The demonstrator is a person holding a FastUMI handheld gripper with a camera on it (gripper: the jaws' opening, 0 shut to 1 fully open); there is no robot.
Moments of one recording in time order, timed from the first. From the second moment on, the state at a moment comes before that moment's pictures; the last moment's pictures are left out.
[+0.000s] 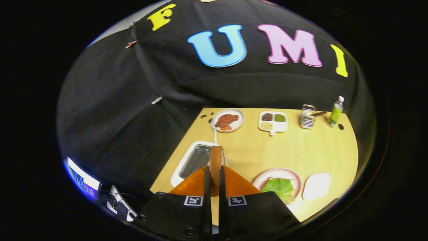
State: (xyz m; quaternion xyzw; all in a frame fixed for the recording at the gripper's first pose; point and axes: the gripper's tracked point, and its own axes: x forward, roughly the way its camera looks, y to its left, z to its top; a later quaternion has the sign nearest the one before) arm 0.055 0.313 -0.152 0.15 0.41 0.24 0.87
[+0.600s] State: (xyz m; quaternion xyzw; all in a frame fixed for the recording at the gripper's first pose) arm 0.045 0.235 -0.284 0.20 0.45 0.15 0.86
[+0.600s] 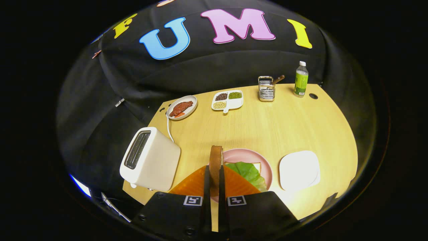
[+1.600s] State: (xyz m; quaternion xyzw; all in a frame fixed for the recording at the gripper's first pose) arm 0.036 0.156 -0.419 0.13 0.51 0.09 0.85
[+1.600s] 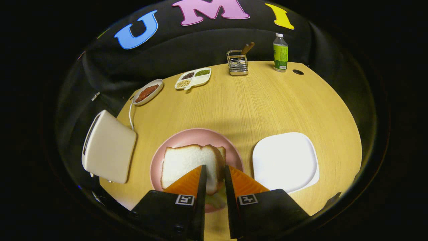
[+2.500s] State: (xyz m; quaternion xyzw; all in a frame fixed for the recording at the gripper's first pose) arm 0.046 0.119 -0.316 0.07 0.38 0.11 0.91
